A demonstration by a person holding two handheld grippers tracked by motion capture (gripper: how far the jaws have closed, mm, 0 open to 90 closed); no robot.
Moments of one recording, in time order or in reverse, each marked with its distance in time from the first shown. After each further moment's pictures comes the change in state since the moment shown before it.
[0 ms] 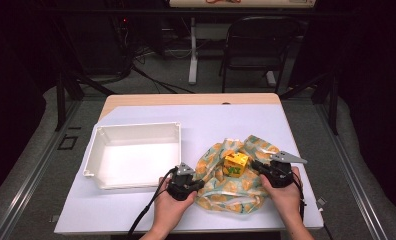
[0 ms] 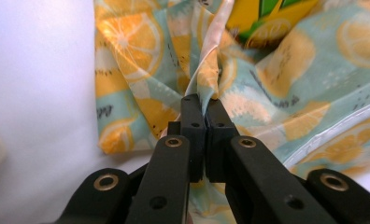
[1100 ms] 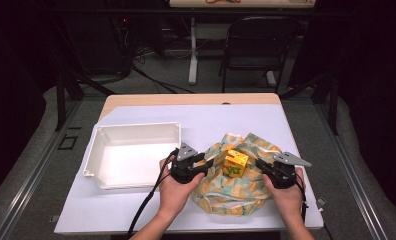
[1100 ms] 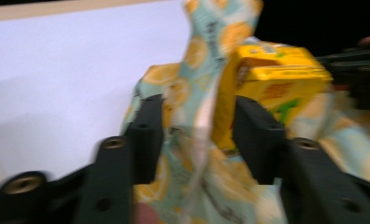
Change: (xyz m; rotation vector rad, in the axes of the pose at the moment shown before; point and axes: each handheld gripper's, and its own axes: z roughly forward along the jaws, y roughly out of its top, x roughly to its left) left arm -0.002 0.058 -0.015 -0.233 0.051 0.001; right arm -0.001 0.001 -0.011 -0.063 -0.044 -0.013
